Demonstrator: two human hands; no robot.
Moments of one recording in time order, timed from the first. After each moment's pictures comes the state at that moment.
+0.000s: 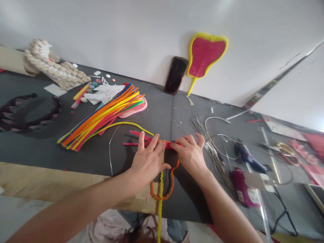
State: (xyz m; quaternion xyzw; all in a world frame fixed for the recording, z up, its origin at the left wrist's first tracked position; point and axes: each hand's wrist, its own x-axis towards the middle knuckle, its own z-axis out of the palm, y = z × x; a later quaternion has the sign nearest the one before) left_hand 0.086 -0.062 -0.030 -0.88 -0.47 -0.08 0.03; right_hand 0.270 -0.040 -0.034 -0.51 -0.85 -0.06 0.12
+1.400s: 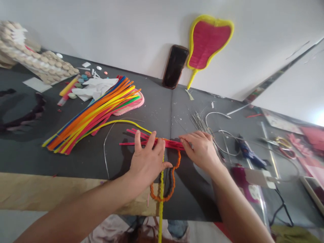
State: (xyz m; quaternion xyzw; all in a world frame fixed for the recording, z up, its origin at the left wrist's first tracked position) left_hand 0.089 -0.058 -0.033 -0.87 -0.50 -0.07 -0.01; right_hand 0.288 -0.028 -0.010 -0.59 -0.80 0.04 0.10
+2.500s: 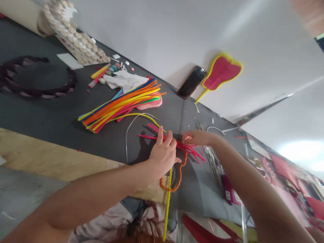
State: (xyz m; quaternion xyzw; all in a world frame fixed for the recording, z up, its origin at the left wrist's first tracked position) left_hand 0.087 -0.061 -0.043 -0.87 -0.48 -0.12 0.03; right_hand 0.249 0.051 0.023 -0.48 -0.76 0.33 -0.29
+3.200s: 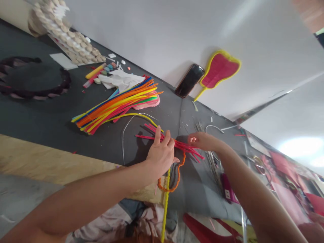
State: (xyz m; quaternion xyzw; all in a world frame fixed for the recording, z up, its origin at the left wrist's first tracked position) left_hand 0.088 -0.061 -0.043 -0.87 -0.48 -0.12 0.03; right_hand 0.277 0.032 0.027 -0.56 -0.76 0.22 -0.25
